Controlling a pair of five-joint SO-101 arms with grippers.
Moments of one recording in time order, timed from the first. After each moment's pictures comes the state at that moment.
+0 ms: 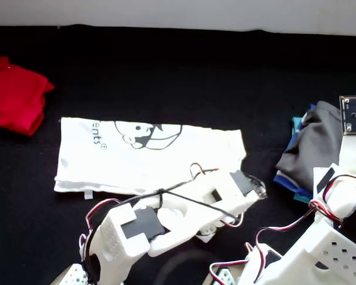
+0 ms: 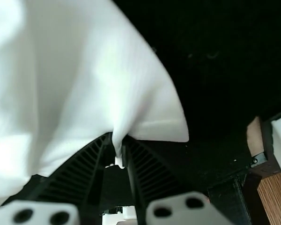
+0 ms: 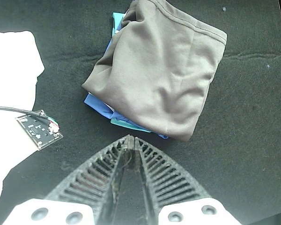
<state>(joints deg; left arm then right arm) 53.1 26.4 4.4 79.2 -26.0 30.4 -47.0 3.8 100.5 33.4</state>
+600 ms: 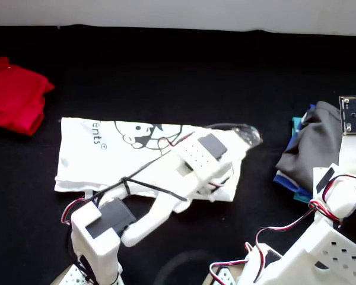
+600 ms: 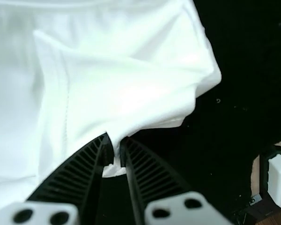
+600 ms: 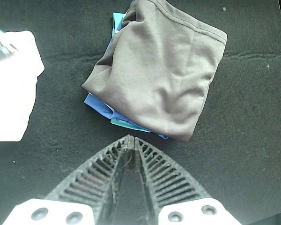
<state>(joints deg) 40.9 14.1 4.4 70.0 -26.1 30.4 -47.0 3.8 100.5 33.4</state>
